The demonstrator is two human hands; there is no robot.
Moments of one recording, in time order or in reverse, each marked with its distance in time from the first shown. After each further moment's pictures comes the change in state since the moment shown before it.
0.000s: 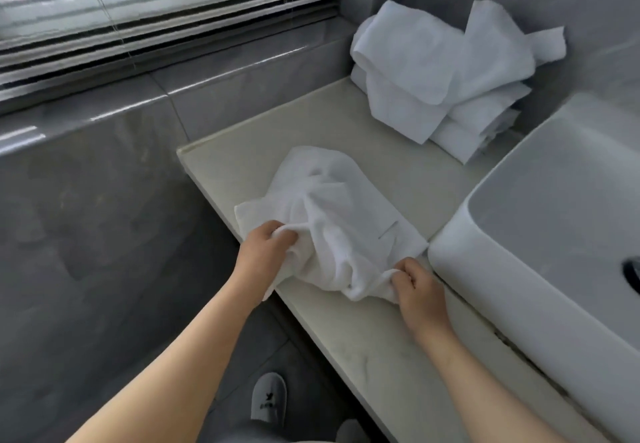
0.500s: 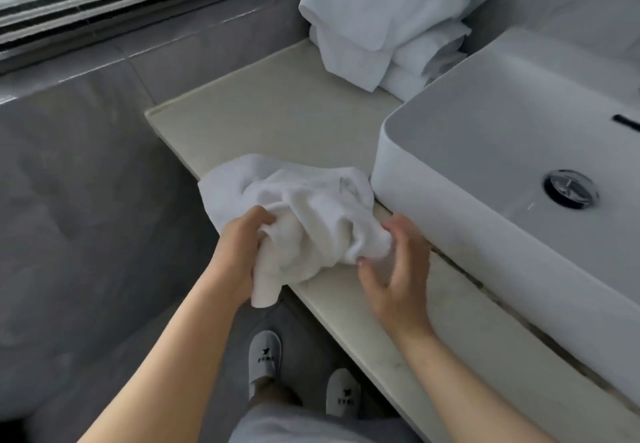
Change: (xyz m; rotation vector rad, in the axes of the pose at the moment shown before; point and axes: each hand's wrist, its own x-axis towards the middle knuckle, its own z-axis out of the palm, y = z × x) left_hand -0.123 -0.004 0.054 -0.337 -0.056 -0.219; right_hand -0.101 0.041 -0.049 -0.004 0.282 -0.412
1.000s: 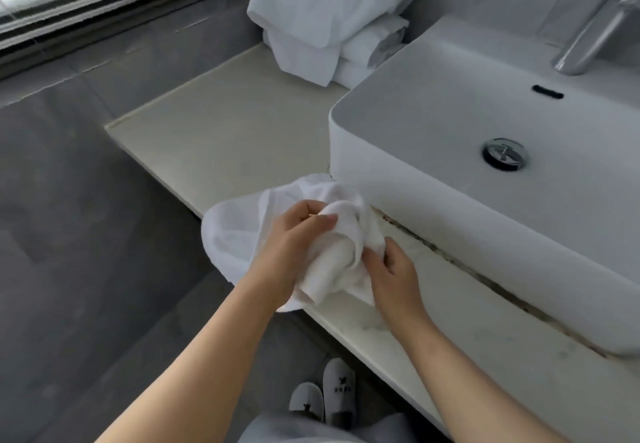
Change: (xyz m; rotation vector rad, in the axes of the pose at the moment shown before) left_hand -0.052 -0.018 0.068 0.169 -0.394 0.258; right_hand -0.024 -0.016 -0.054 0.369 -0.142 0.609
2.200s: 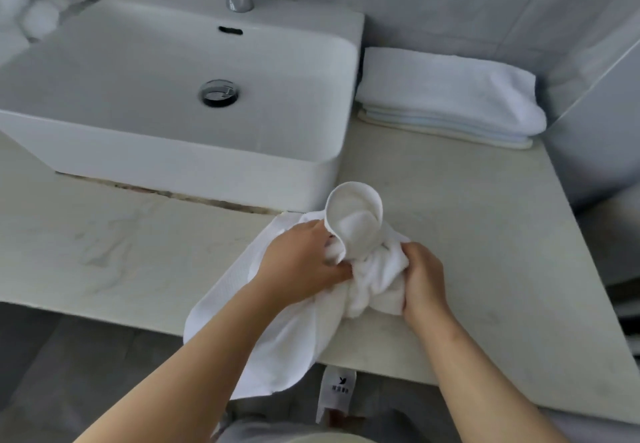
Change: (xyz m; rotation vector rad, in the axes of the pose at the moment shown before) left_hand -0.087 -0.104 0.306 1.127 -0.557 0.493; right_hand -0.168 0.099 -0.308 0.341 0.783 0.338
